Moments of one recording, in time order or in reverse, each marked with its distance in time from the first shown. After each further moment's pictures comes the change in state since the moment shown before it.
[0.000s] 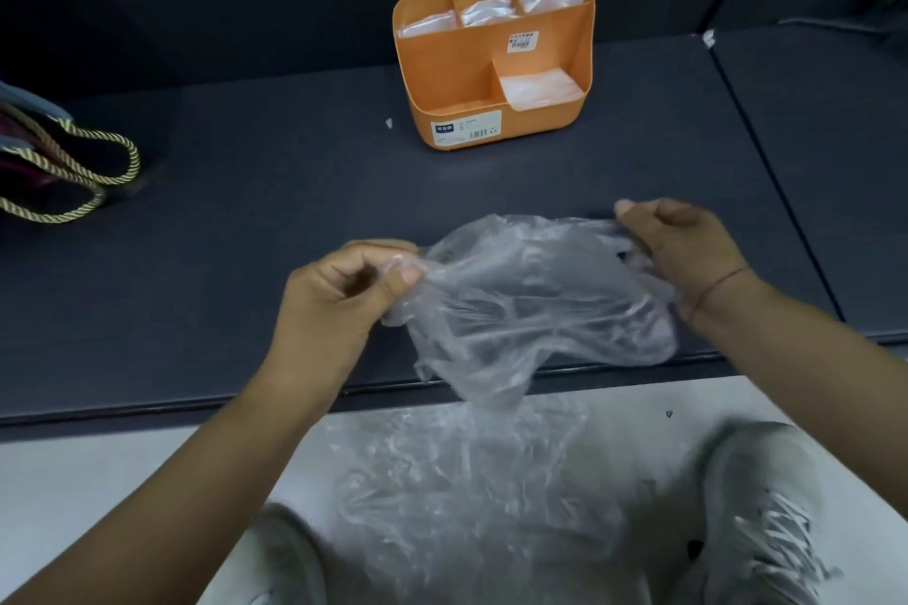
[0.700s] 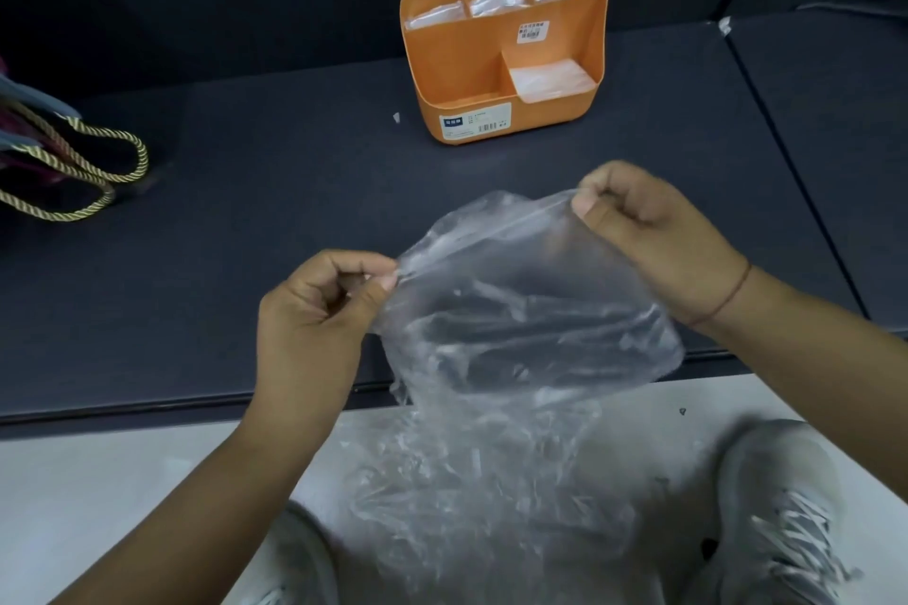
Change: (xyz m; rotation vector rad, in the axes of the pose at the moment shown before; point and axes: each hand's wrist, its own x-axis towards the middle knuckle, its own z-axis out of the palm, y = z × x) left_hand -0.017 -0.003 -0.009 0.054 0.167 0.086; right_hand -0.027 -0.028 0.018 -0.186 -0.368 -0.455
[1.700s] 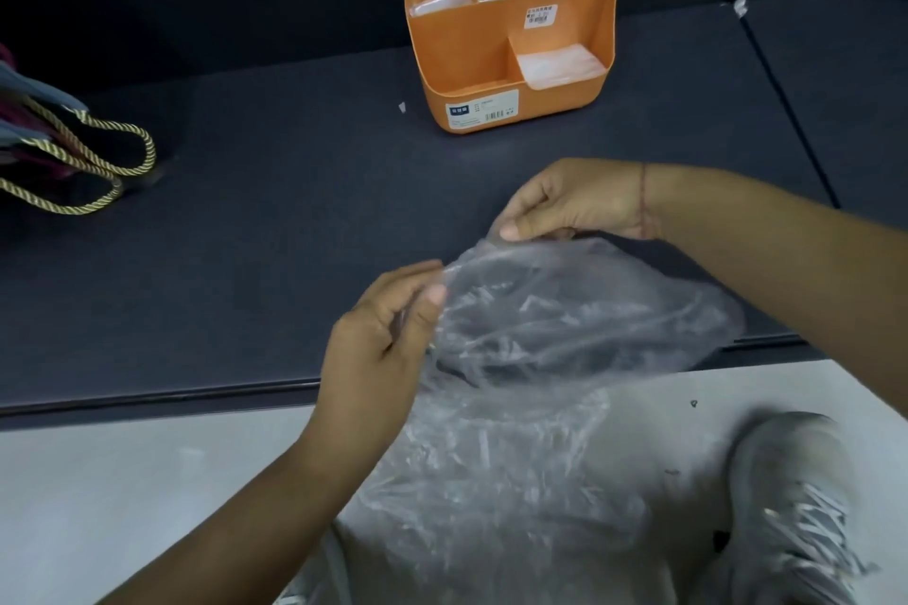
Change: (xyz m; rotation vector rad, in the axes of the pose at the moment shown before) left_hand -0.023 -0.003 0.018 0.208 -0.185 -0.029; right_hand 0.065 0.001 0.014 -0.082 -0.592 0.401
